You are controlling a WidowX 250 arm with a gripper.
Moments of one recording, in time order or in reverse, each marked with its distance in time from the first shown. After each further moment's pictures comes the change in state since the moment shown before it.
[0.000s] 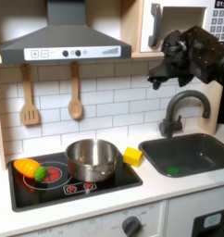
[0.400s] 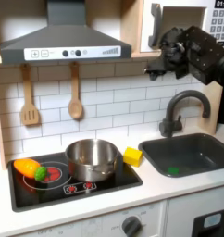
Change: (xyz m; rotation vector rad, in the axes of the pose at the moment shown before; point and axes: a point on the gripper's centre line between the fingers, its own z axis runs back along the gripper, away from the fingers) arm 0.017 0.001 0.002 -0.003 -0.118 -0.029
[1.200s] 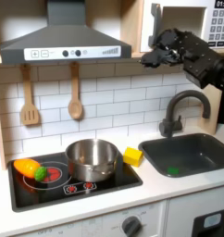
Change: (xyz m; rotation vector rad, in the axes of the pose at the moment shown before) arm 0.030 0.005 -0.012 0.006 -0.194 0.013
